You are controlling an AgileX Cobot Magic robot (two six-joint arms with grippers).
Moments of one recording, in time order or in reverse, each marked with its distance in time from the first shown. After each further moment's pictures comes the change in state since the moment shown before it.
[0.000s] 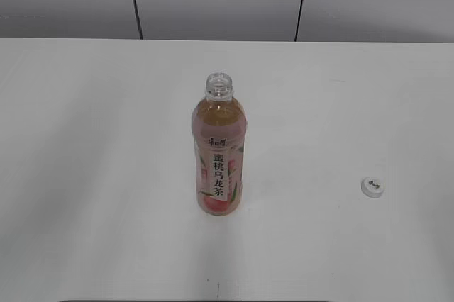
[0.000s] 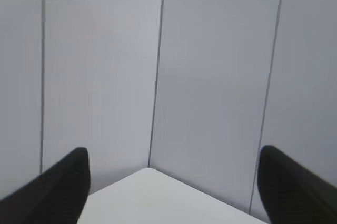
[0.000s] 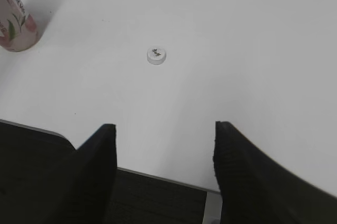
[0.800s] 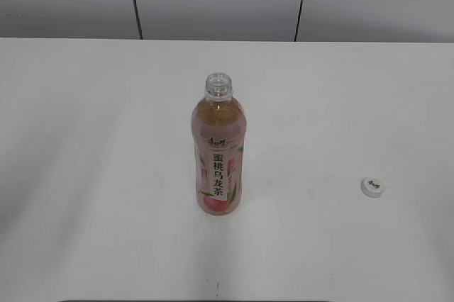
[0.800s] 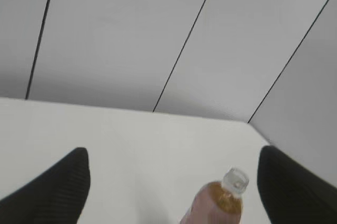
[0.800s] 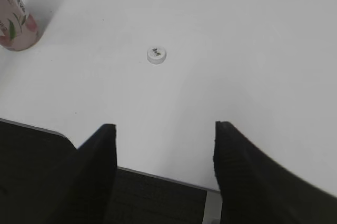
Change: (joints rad) left arm 0.000 -0.339 0.176 -0.760 0.612 0.484; right arm 0.000 0.000 0.000 -0.001 0.002 0.000
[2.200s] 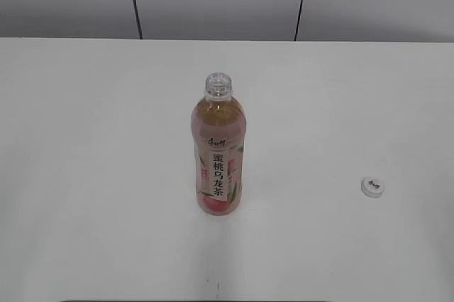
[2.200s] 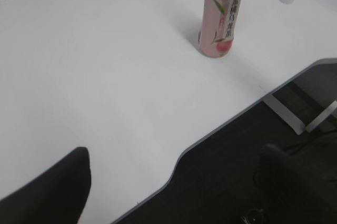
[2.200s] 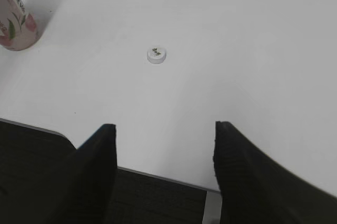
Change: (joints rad) left arm 0.000 -0.379 -0.224 -0.251 1.146 0.707; right arm 0.000 0.000 0.000 0.000 0.001 0.000
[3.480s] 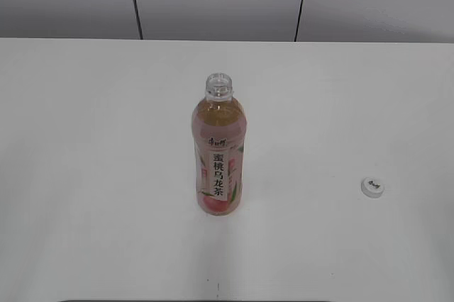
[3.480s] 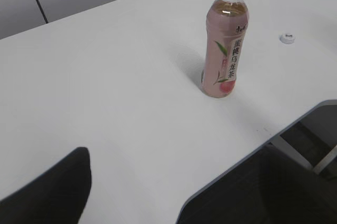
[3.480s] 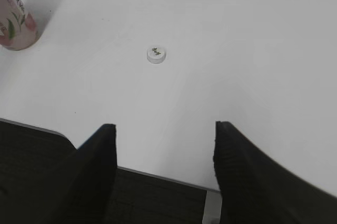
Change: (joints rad) left arm 0.000 0.000 0.073 -0.012 -0.193 0.006; right arm 0.000 0.000 0.000 0.000 0.001 0.000
